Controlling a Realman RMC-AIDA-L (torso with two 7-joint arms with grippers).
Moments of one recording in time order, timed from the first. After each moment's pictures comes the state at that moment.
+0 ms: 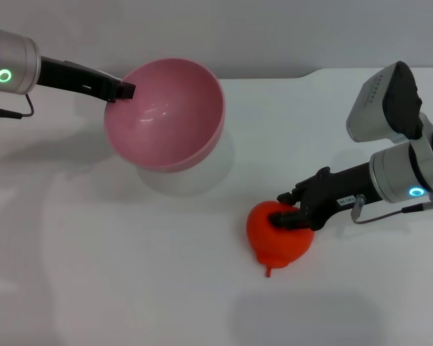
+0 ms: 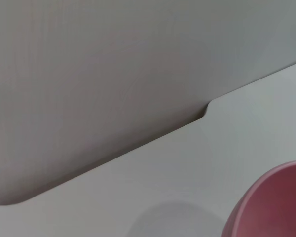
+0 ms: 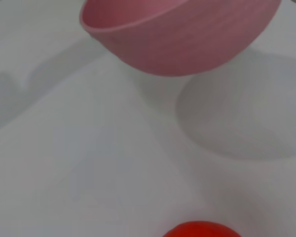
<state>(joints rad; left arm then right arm) -0.74 -1.96 1.01 0.90 2.26 1.23 -2.24 0.66 2.07 -1.27 -0.76 -2.16 -1.21 1.86</state>
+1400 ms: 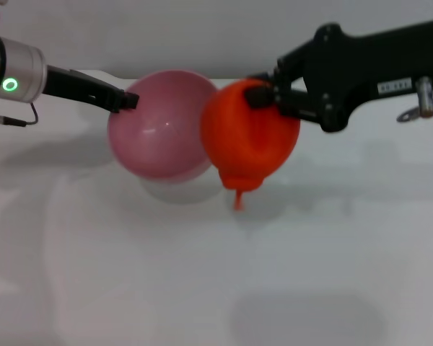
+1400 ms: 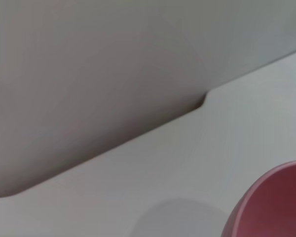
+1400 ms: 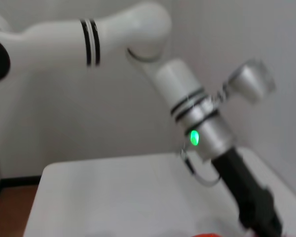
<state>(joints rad) -0.73 -1.96 1.04 0.89 2.26 1.22 -2.23 0.58 2.07 -1.08 -1.48 -1.83 -1.68 1.94</state>
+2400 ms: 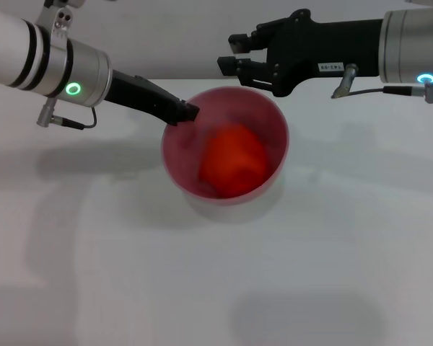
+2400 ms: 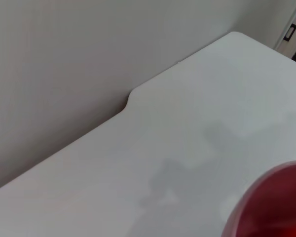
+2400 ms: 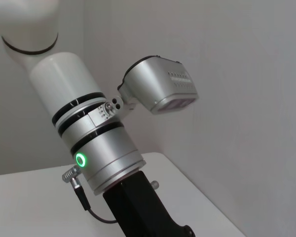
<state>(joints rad) -0.80 -2.04 1.12 0.91 2.26 1.25 -2.22 0.56 2.08 -1.27 -1.26 -1.83 -1.20 1.83</state>
